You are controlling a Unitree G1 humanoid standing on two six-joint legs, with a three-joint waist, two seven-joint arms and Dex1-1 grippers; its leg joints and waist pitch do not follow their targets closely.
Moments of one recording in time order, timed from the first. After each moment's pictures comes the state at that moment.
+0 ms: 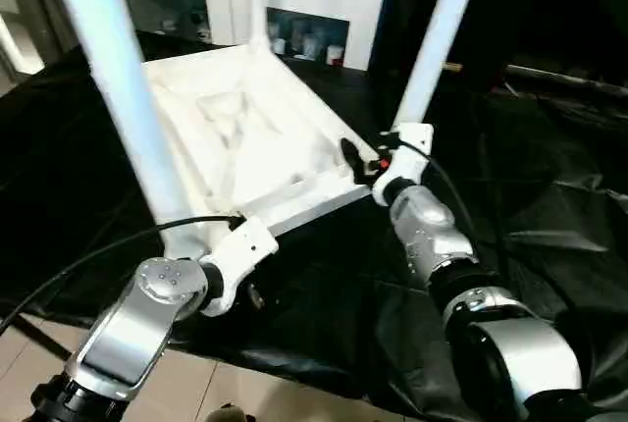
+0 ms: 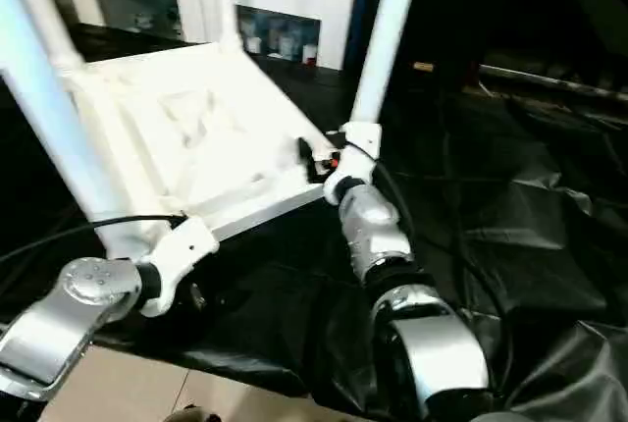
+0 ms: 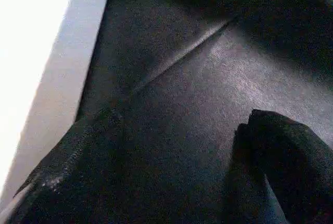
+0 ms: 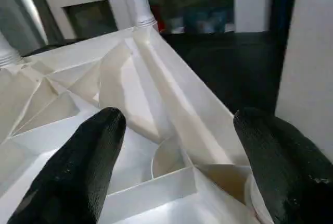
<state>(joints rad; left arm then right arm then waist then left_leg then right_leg) -0.17 0.51 -0.30 -0.24 0.02 0.71 -0.75 -0.83 -0.03 -0.15 1.11 0.27 -0.20 0.24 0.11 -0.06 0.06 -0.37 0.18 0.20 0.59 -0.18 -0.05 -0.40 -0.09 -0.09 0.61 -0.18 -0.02</state>
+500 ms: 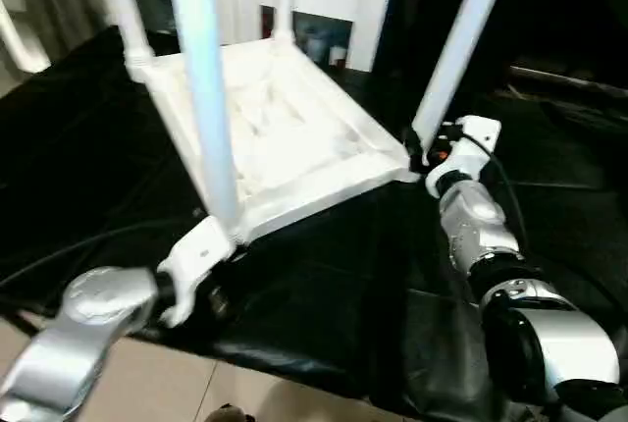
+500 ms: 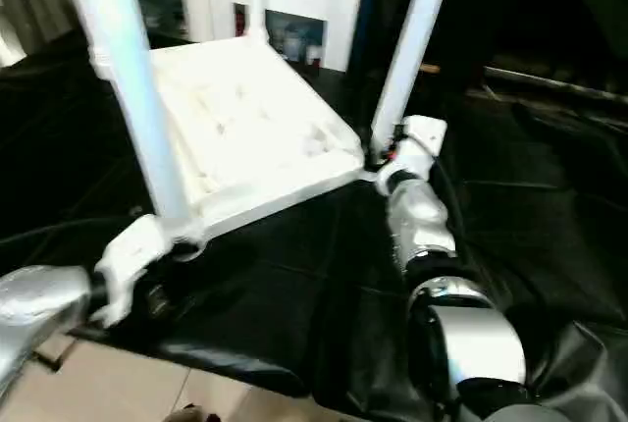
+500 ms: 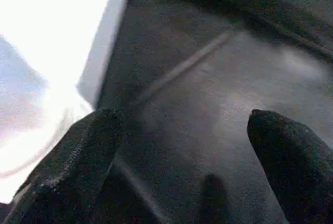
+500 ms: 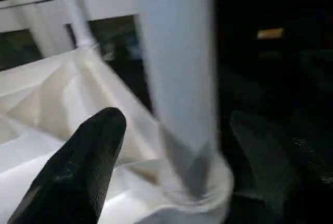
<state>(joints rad) -0.01 0.62 -0.09 -0.31 -0.16 0.54 -0.90 -0.84 -0.14 -0.24 1.16 0.27 -0.26 0.20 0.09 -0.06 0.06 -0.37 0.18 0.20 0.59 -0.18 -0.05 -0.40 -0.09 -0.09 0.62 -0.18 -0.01</state>
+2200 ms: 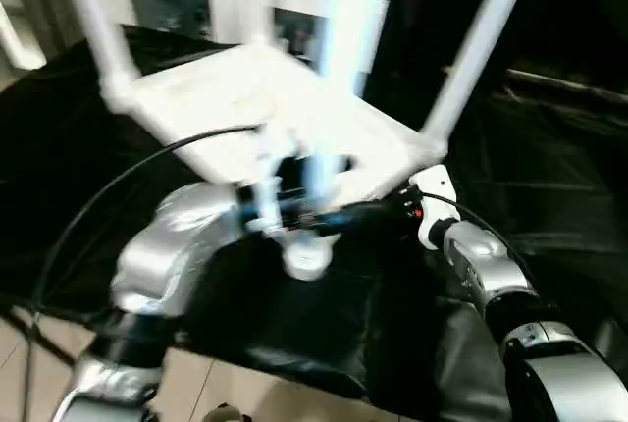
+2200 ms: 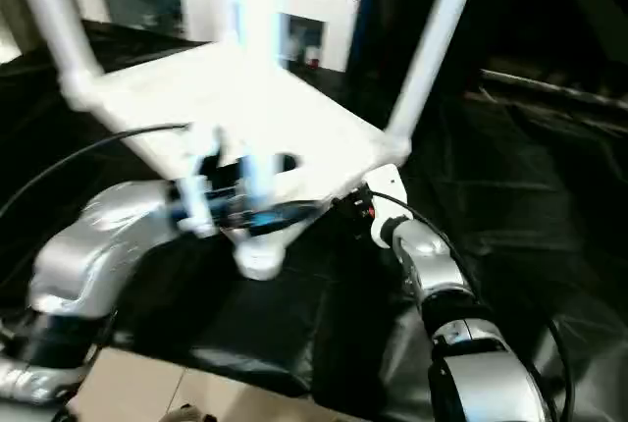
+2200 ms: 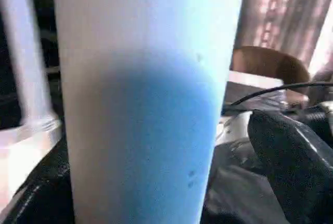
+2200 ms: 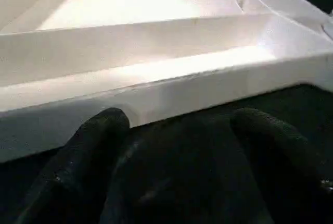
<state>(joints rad) -0.50 0.24 -0.17 -0.04 -0.41 0.46 -0.96 -0.64 -0.20 0.02 1.02 0.03 -0.11 0.45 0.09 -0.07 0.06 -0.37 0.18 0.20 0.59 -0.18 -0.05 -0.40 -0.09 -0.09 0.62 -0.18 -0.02</state>
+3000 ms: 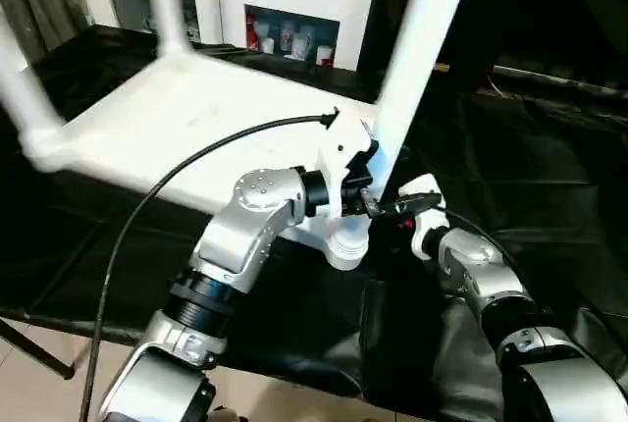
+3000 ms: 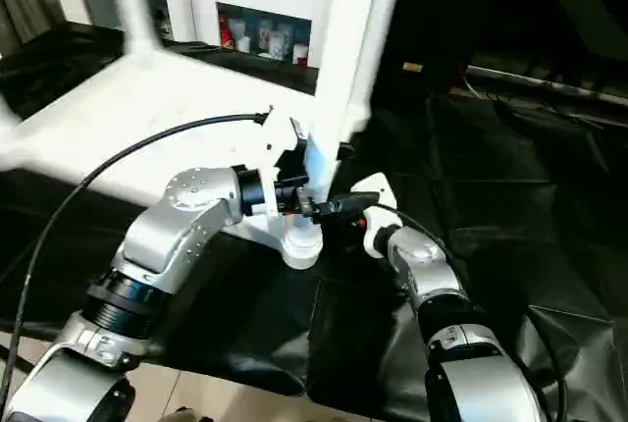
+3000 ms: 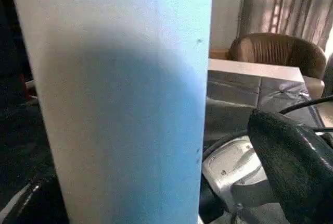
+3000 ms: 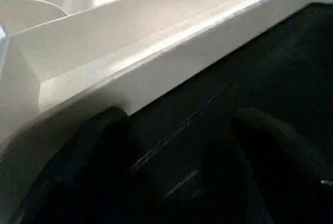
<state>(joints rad) -0.65 0.06 -0.27 0.25 -0.23 0.26 -0.88 -0.62 -0.18 0.02 1.02 0.02 -0.11 0.60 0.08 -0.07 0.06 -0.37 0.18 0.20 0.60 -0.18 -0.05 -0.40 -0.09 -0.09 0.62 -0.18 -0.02</state>
